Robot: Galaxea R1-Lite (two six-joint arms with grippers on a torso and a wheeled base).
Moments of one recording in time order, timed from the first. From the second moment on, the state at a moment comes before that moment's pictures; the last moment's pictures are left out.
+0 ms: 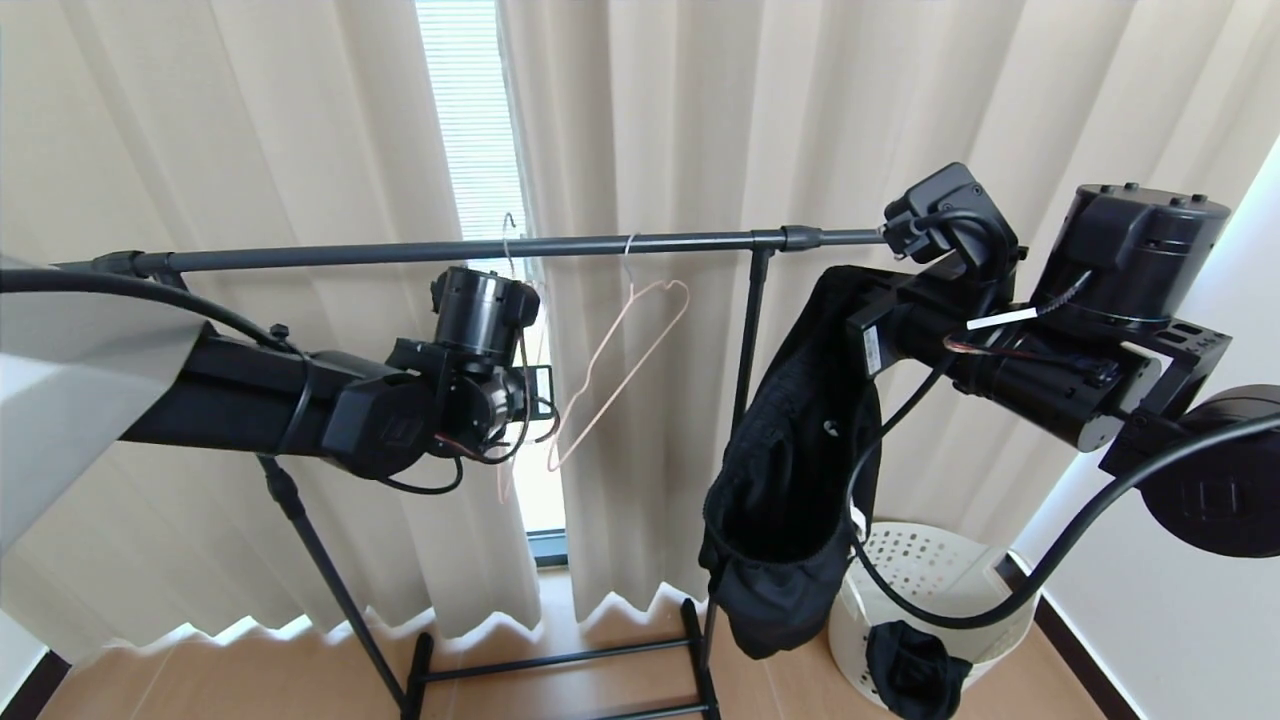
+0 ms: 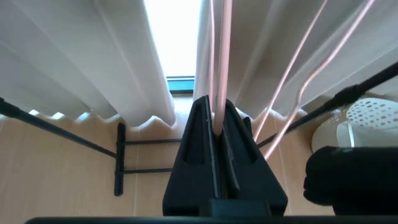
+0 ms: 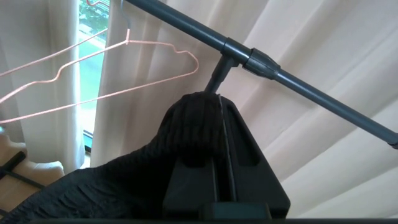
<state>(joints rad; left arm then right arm) -0.48 2.02 -1.28 -0.19 0.46 -0.26 0.46 1.74 -0.98 -0.74 -0.10 -0.35</state>
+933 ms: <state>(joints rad) -0.52 1.46 -0.46 -0.47 0.45 -0.24 0.49 1.54 -0.76 -0.73 -0.10 -0.35</state>
